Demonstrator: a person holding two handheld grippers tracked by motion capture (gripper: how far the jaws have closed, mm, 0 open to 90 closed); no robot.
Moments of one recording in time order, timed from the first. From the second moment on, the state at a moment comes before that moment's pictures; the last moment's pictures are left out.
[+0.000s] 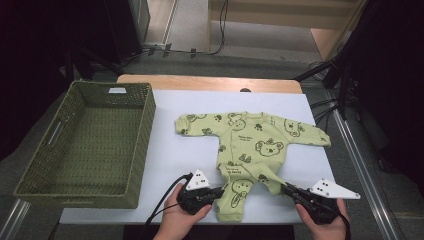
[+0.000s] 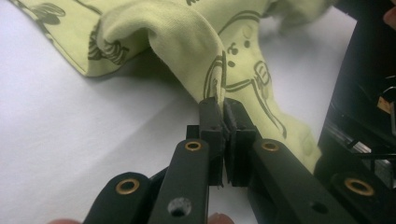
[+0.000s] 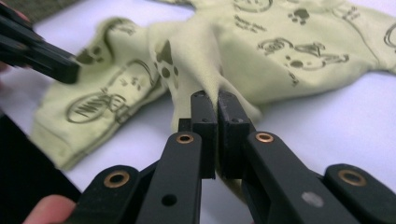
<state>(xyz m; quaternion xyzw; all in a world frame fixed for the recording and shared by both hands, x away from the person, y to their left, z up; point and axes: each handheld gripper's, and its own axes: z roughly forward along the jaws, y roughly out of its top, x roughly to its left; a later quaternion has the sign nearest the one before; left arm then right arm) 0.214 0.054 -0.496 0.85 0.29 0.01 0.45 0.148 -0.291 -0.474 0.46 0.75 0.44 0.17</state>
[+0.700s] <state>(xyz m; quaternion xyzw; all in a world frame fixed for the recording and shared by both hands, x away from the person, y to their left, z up) 0.203 0.056 -0.499 0.86 0.28 -0.02 0.44 0.142 -0.326 -0.506 0.55 0.71 0.41 0.16</state>
